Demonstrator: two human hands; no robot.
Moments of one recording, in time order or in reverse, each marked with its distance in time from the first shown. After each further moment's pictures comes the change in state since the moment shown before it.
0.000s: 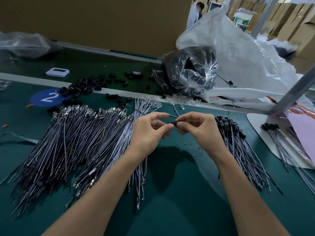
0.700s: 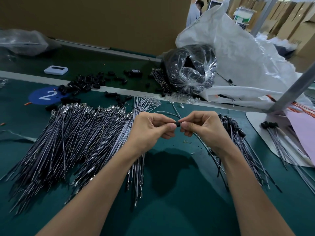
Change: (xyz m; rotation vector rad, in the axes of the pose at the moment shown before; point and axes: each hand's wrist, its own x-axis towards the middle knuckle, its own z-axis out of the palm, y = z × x) left_hand -0.004 0.012 -0.003 -0.005 -0.127 0.033; right_hand -0.002 -0.004 -0.015 0.055 -0.130 0.059
